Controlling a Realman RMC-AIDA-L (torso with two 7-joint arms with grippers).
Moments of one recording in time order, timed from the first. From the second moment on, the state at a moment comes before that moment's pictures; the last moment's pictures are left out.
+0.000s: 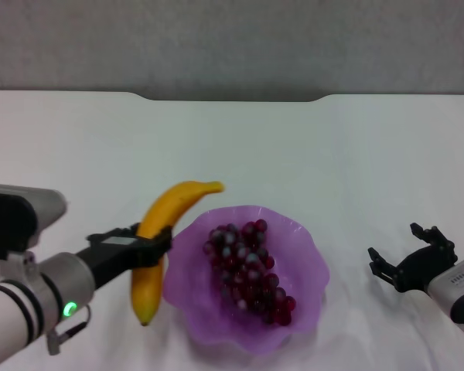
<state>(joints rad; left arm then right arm) -0.04 -2.04 -1.24 -1.30 2.09 -0.28 0.52 0.42 2.02 0.65 0.36 -2.31 -0.65 -0.14</state>
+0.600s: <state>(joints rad) -0.19 -2.05 -1.10 -1.18 1.84 -0.21 0.57 0.42 2.02 0.65 0.36 -2.31 -0.65 -0.14</state>
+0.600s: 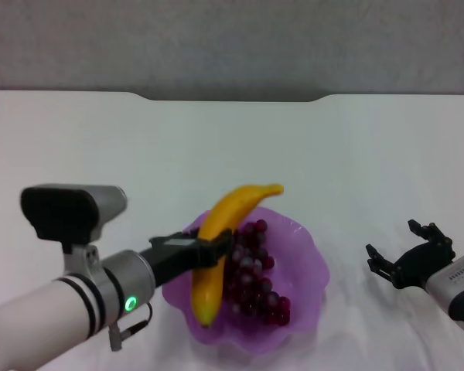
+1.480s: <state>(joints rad) -0.26 -2.05 -0.97 -1.10 1.83 -0.08 0.58 0.43 2.02 0.65 0.36 -2.32 -0.65 -0.14</state>
